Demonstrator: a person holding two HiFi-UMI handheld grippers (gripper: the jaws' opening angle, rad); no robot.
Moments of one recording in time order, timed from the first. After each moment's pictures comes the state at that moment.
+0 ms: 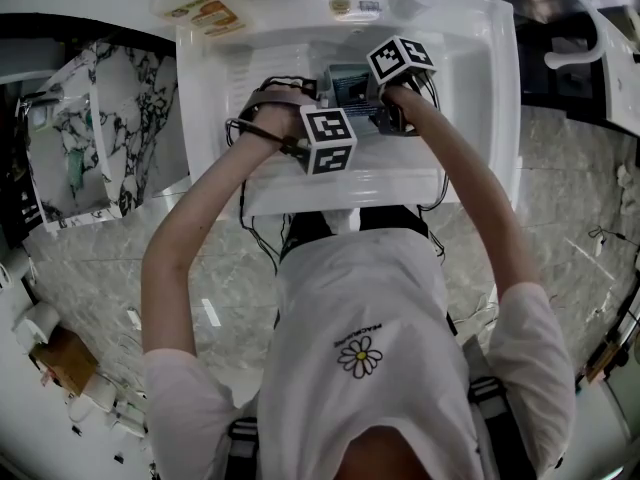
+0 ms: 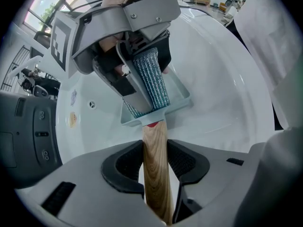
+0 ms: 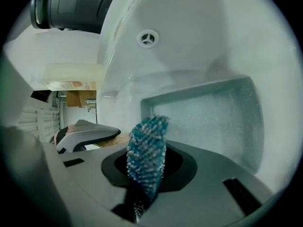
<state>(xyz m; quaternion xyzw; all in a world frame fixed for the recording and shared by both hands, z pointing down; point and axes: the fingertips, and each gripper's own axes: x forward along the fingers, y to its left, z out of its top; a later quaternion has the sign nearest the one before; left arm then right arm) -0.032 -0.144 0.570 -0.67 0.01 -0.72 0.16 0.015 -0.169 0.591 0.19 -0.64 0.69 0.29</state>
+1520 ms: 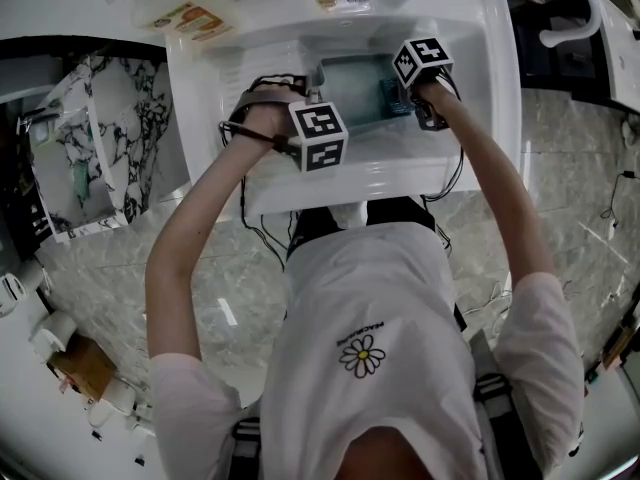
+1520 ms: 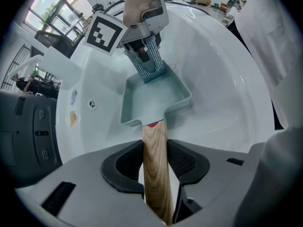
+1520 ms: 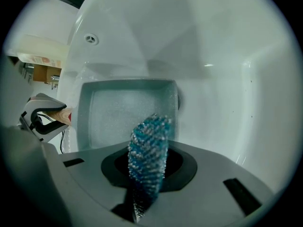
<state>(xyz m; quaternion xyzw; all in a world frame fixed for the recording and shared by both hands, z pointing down) -0.034 -0.145 0.570 -0.67 0.01 -0.73 0.16 0.143 -0.154 0.651 0.28 -0.60 0.58 0.48</state>
